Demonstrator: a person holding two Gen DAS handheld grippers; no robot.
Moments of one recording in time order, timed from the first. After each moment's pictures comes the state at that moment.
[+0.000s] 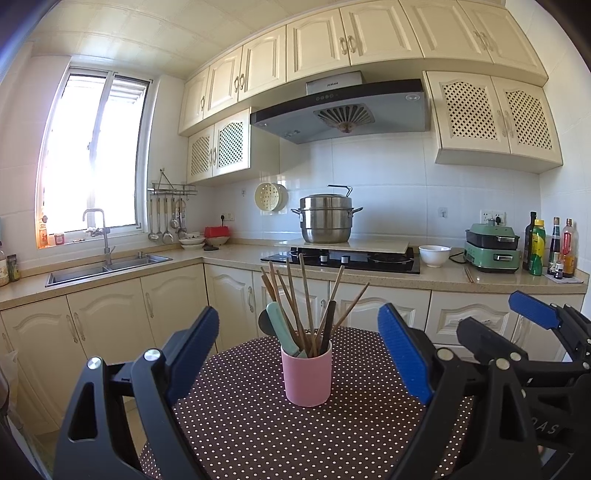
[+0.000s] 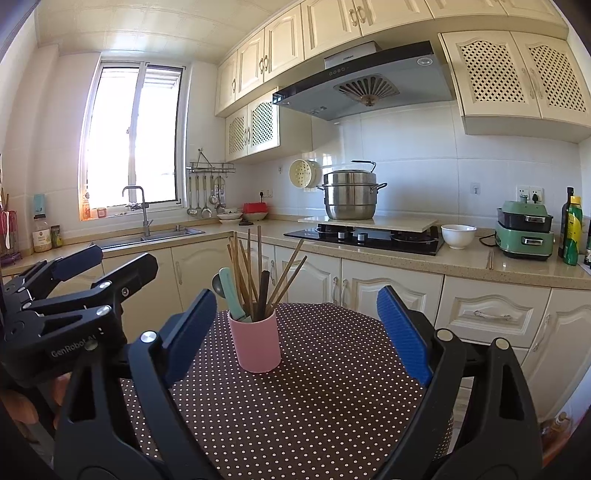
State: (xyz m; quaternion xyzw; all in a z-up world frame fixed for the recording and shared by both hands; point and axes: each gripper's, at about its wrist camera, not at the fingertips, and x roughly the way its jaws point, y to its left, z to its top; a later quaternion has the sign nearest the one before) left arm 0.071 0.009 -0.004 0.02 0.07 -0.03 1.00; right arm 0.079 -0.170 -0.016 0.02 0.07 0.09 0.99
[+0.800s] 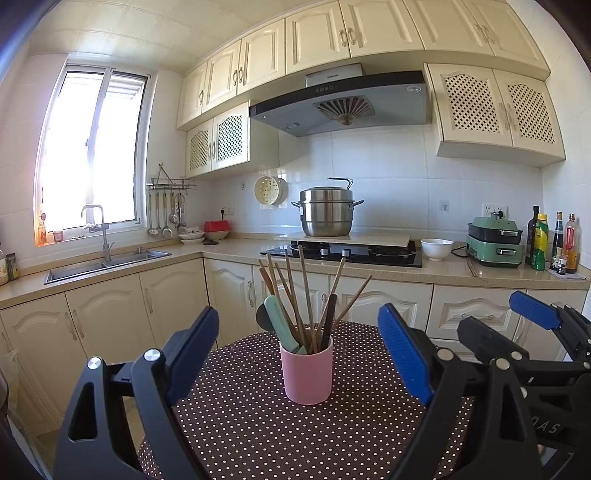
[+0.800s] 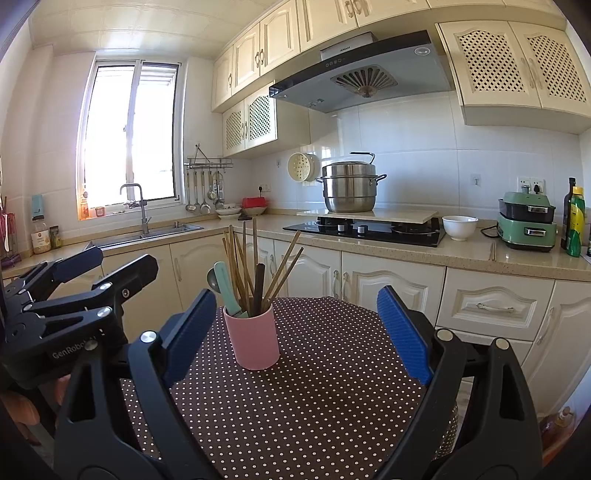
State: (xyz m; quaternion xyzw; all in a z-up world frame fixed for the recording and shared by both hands) left arm 0.089 0.007 -0.010 0.03 0.08 -0.03 1.00; right arm 0.090 -0.174 -0.019 0.03 0.08 0.09 0.99
